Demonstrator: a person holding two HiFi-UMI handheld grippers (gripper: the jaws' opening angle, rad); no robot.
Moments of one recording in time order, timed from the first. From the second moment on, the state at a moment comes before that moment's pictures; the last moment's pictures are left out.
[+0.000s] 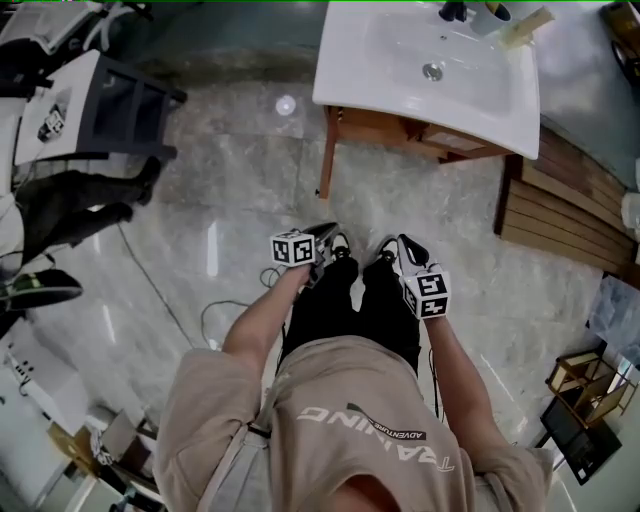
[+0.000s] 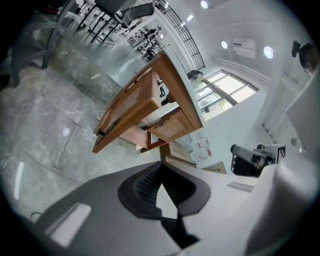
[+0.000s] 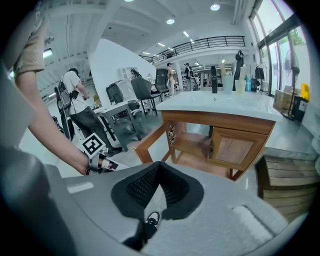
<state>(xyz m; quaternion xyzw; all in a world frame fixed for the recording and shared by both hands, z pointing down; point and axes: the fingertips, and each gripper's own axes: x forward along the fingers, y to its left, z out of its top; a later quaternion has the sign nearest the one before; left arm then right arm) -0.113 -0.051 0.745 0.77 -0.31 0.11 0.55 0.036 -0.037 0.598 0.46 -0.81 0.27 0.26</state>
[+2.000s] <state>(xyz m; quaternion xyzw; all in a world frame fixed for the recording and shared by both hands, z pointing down) 0.037 -0.164 0.264 0.94 -0.34 0.05 0.04 0.154 -0.103 0.243 0.56 -0.83 0.00 0.01</state>
